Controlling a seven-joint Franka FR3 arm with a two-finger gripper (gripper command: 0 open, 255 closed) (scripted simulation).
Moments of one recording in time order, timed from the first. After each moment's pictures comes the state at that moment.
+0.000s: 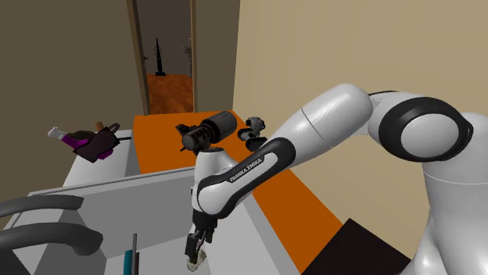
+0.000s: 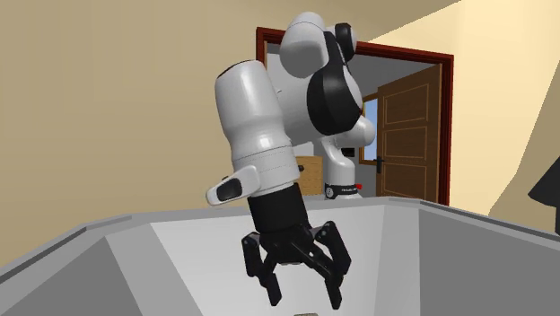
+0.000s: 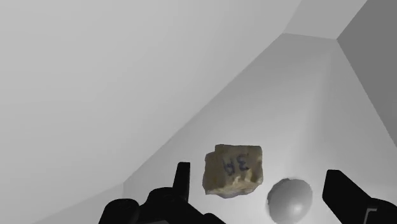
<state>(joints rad) 0.34 0.52 0.25 -1.94 0.25 2.39 -0.13</state>
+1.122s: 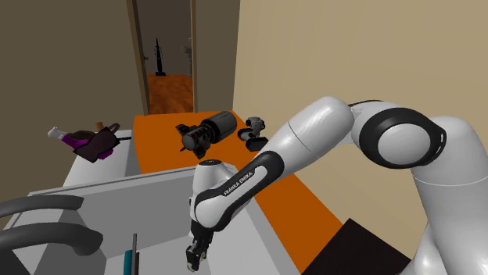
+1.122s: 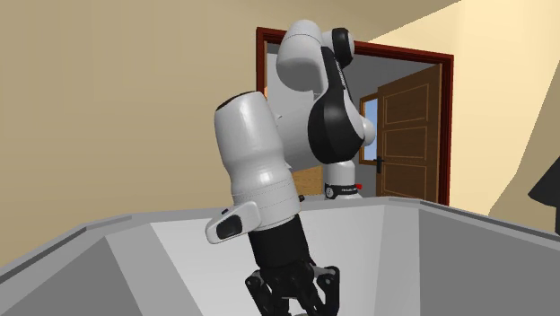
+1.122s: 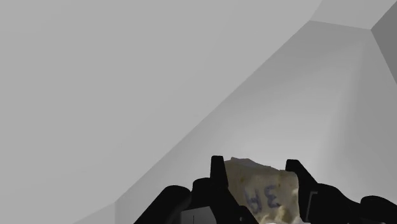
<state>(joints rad) 0.35 0.62 0.25 -1.91 0.24 2.46 -0.15</state>
